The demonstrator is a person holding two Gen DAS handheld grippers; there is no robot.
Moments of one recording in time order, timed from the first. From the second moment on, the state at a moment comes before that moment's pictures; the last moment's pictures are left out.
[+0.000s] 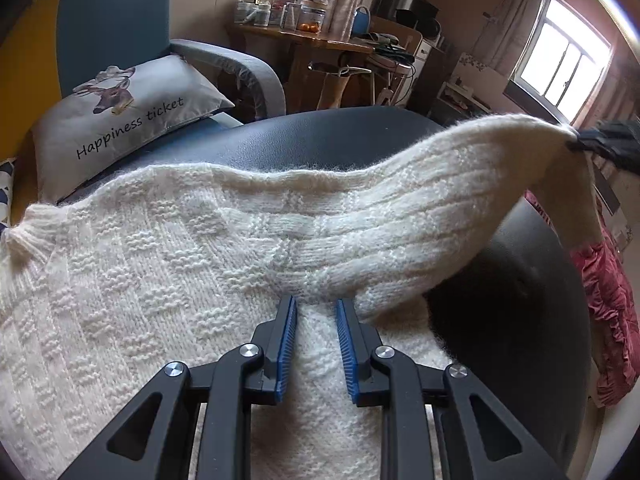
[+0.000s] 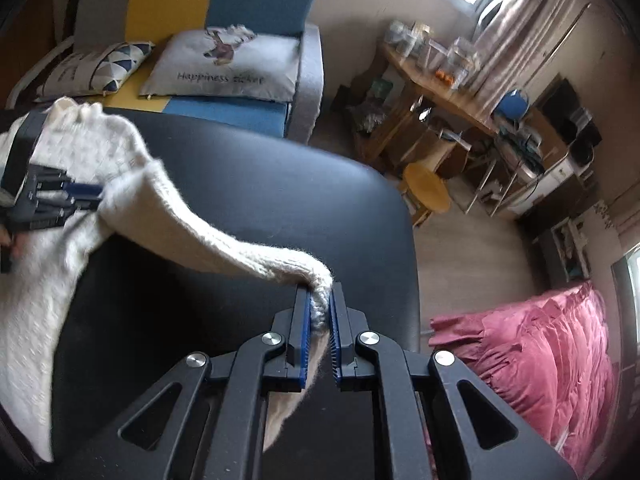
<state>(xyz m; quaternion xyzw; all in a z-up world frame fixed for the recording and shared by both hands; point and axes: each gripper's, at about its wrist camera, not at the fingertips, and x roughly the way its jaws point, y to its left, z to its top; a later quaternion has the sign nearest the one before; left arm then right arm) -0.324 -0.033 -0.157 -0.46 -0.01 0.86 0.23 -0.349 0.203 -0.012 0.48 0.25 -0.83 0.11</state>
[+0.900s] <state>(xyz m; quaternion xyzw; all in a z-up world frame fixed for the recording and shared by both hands) -0.201 -0.081 -0.154 -0.45 0.00 0.87 0.21 -0.407 0.162 -0.127 0.54 0.14 -0.82 0.09</state>
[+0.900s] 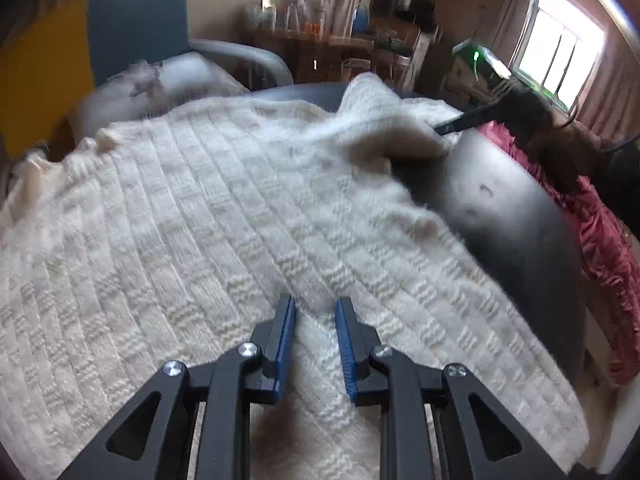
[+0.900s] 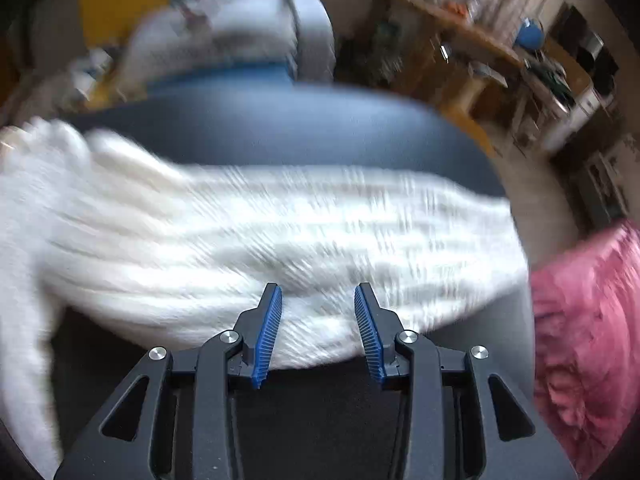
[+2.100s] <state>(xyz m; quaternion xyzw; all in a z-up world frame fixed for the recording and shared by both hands) -0.203 -0.327 -0.107 -0.38 -0.06 0.92 -0.05 -0.277 -0.068 -0.106 0.50 0.12 -0.78 0.35</state>
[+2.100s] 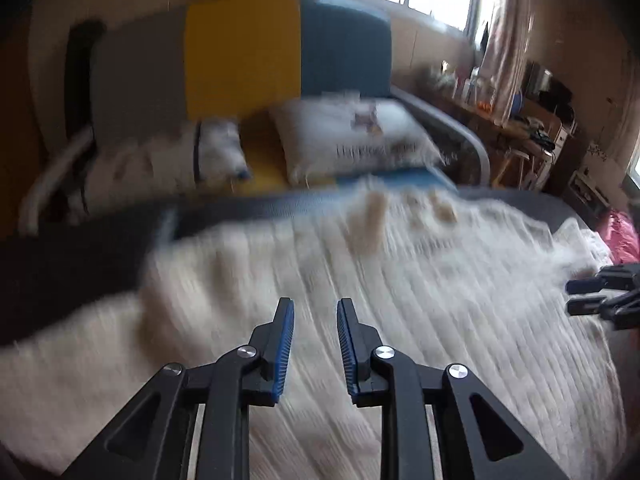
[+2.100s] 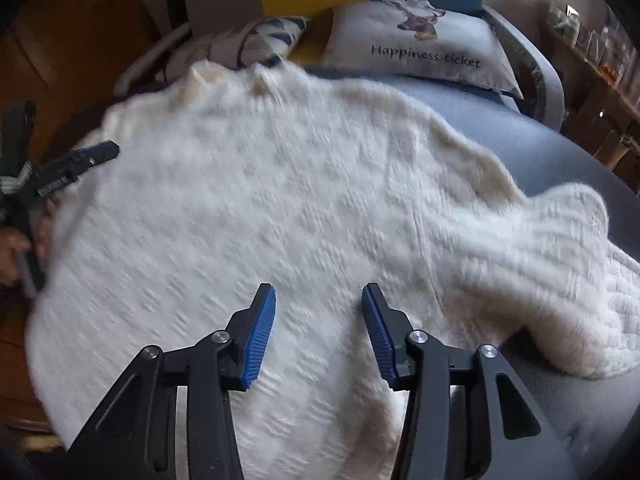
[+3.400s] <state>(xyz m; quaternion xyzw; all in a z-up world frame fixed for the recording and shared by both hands) -0.296 -0.321 -0.133 -0.44 -0.07 0.89 -0.07 -0.366 -0.177 -0.143 0.44 0.14 -0.84 0.27</state>
